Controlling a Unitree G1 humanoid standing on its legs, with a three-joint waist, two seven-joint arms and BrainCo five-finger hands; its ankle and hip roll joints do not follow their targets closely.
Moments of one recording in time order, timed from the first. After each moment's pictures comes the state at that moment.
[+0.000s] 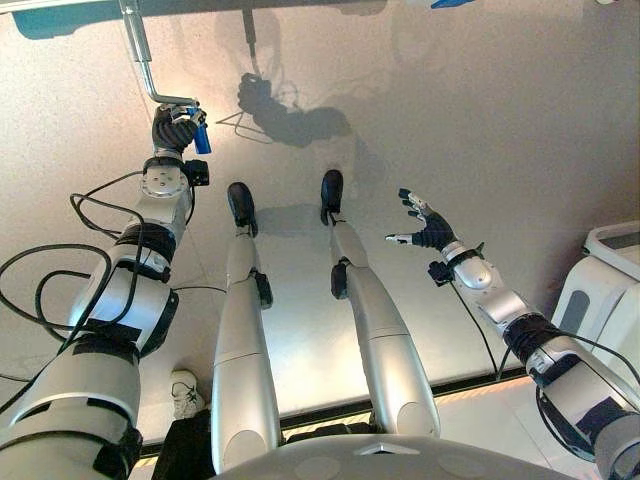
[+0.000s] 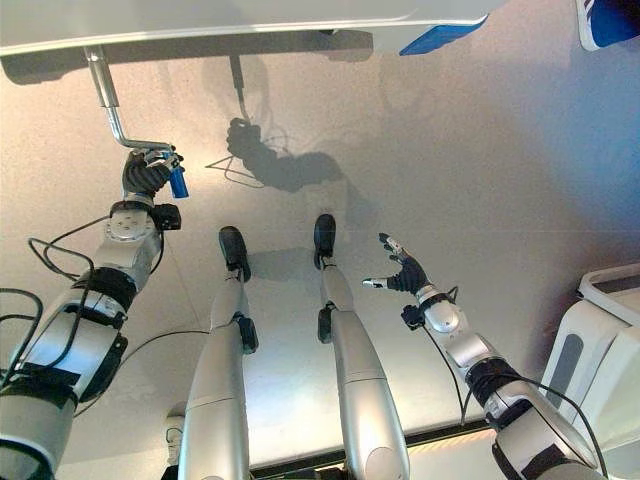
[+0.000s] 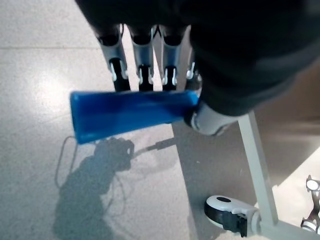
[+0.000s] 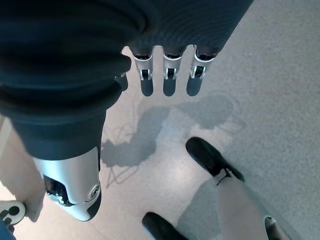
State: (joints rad) left arm -0.99 0.58 -0.43 1.15 -0.58 -0.32 0.19; right arm -0.47 -0.56 0.56 0.67 0.24 -0.36 -0.08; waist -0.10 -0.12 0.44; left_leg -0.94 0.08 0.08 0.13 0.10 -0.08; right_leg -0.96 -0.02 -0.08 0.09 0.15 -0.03
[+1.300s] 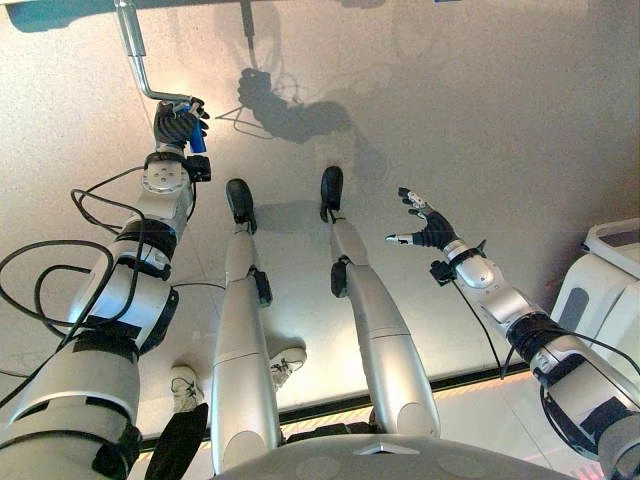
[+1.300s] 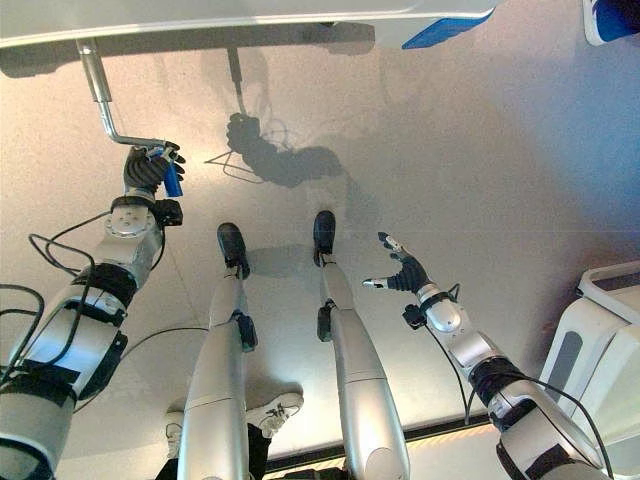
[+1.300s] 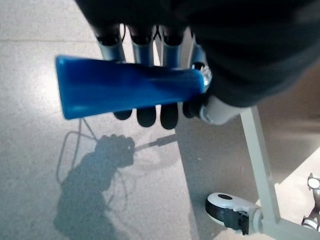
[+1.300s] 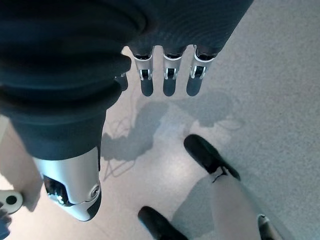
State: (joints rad) left arm -1.01 0.59 -0.45 1.15 -0.62 -0.31 0.19; right arm -0.47 -0.58 0.57 0.63 0.22 -0.36 -0.08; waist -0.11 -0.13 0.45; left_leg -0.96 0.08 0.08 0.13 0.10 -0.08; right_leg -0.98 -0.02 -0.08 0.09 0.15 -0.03
